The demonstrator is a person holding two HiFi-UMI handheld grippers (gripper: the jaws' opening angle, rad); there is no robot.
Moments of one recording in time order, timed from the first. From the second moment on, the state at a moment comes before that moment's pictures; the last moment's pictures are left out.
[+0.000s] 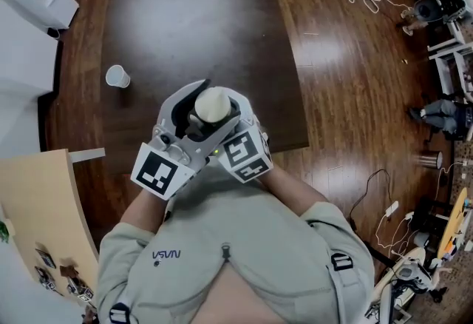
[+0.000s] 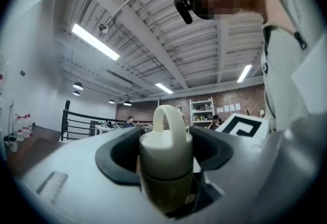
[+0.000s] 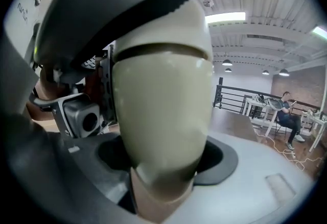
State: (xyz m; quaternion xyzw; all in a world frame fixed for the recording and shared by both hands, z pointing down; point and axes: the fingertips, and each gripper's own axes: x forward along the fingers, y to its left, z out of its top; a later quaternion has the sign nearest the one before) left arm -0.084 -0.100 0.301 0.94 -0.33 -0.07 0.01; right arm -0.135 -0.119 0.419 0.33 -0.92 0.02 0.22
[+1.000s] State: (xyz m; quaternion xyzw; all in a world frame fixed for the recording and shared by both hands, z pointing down) left arm -0.095 -0.092 0.306 0.98 -0.11 -0.10 0.13; right arm -0.144 -0.073 0.416 0.03 -0.97 0.16 0.18
